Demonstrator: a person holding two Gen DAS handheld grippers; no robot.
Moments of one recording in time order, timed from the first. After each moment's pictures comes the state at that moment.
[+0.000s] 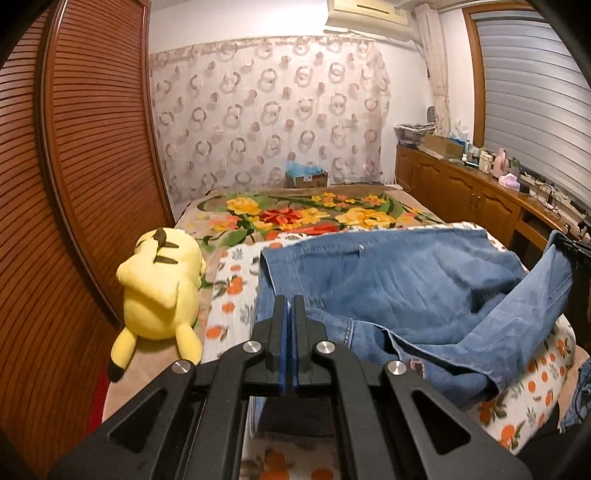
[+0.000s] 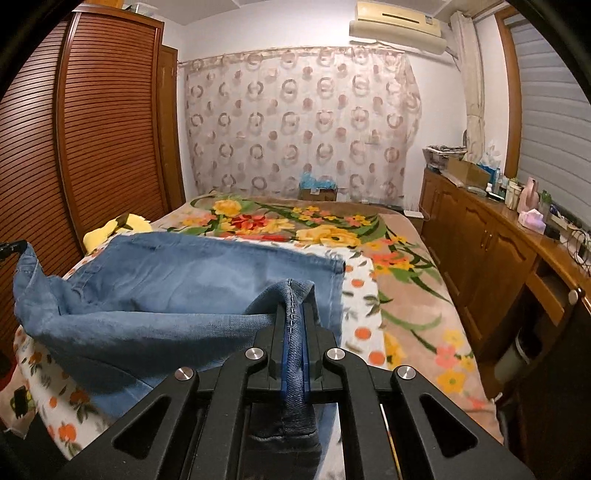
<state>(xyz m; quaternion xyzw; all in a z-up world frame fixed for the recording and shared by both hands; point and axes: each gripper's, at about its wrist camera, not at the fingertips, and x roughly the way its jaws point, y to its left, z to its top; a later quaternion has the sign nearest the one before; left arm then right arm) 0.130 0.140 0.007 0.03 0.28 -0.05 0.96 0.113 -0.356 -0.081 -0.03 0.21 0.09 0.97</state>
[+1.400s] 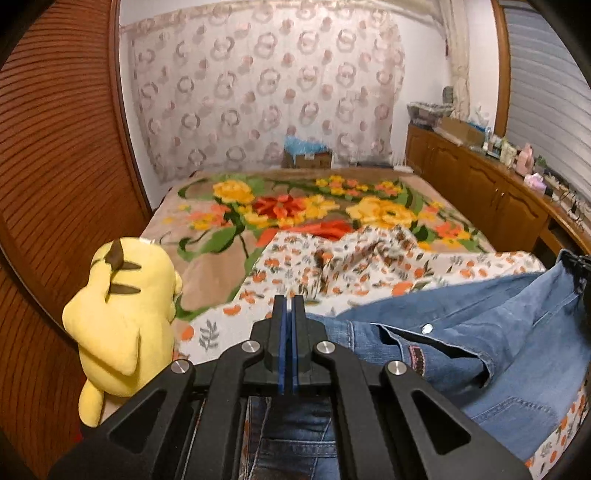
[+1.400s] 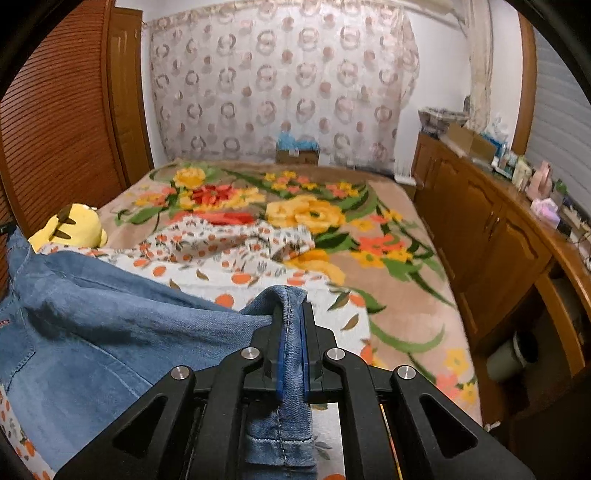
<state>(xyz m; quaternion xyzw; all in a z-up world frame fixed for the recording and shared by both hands) 0.369 0.125 -0.027 0.03 0.34 -0.05 0.94 0.296 -0.344 -0.084 -0.04 0.30 0.06 0.95</state>
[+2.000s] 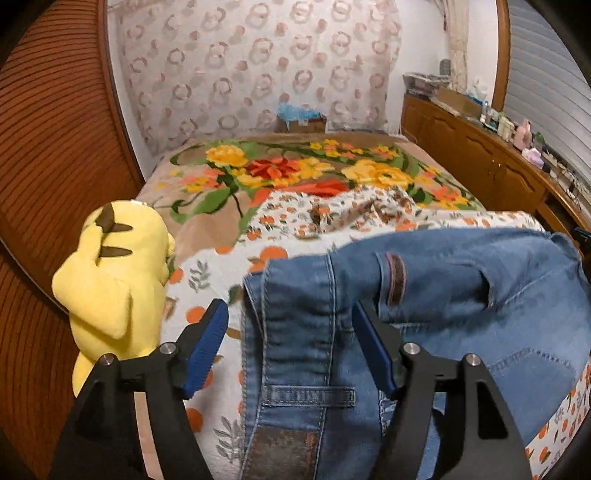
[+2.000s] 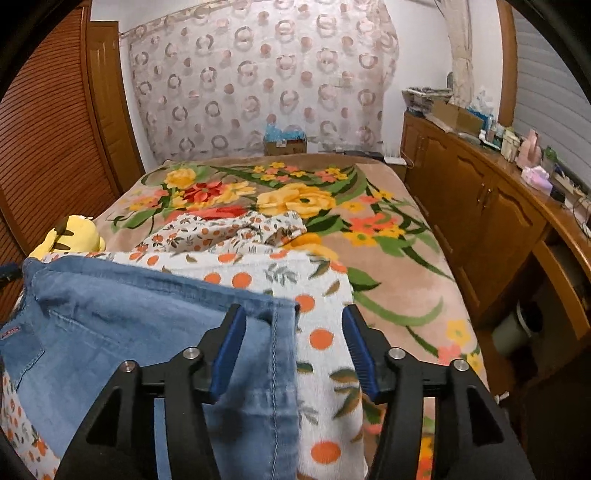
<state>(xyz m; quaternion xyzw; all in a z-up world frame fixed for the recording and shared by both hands) 0.355 0.127 -0.065 0.03 0.40 -0.07 0.91 0.273 -0.362 -0.071 0.00 0.32 0.04 0.95</state>
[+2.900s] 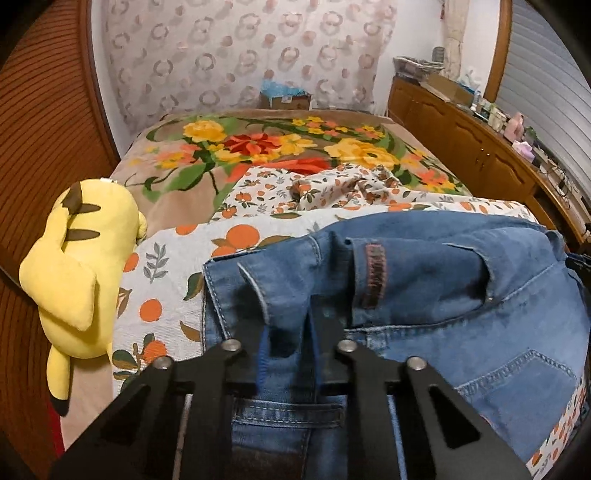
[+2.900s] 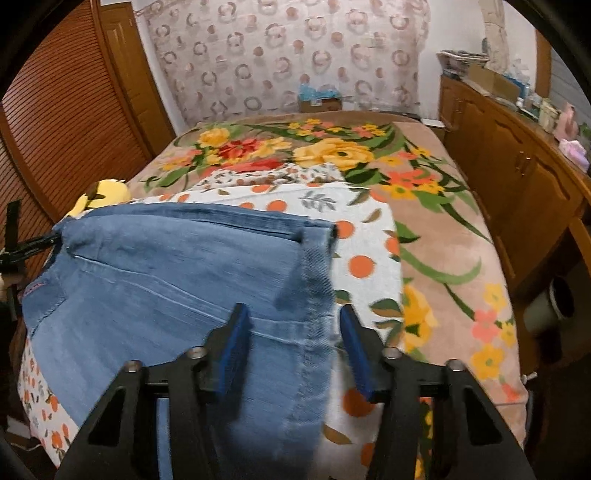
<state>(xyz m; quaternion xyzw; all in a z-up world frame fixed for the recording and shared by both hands) 0.377 0.118 -0.086 0.02 0.43 -0.11 0.89 0.277 -0.366 -0.077 0.02 0.39 0.12 0.91</state>
